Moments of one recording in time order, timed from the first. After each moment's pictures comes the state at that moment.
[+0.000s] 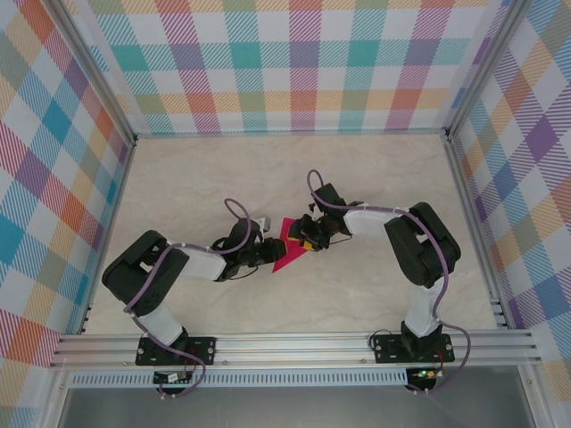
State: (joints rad) left arm -0.63 1.68 0.56 0.43 0.28 -0.79; right arm 0.58 1.90 1.07 -0.25 -0.52 0.91
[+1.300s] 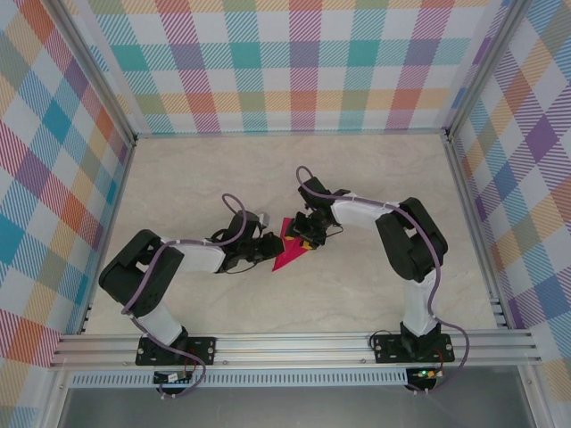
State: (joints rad) left arm -0.59 1.66 0.64 0.27 0.35 -0.84; right arm 0.62 1.99 1.28 -0.54 -0.39 0.94
